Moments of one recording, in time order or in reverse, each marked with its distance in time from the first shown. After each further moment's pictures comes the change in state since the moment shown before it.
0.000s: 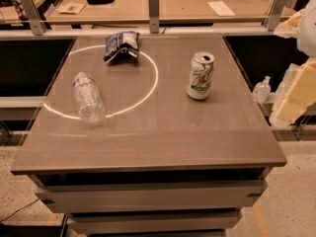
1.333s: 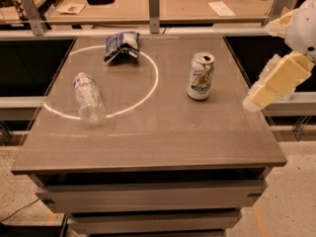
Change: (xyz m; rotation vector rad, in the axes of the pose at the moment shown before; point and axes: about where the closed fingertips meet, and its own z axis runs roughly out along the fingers) arm -0.026 -0.023 0.020 0.022 -0.247 0.137
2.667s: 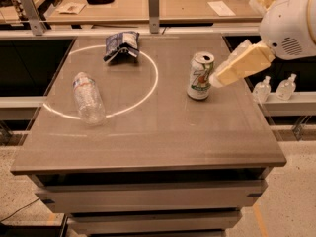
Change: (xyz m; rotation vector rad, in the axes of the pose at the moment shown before) arm -0.051 -0.036 0.017 0.228 -0.264 -0.003
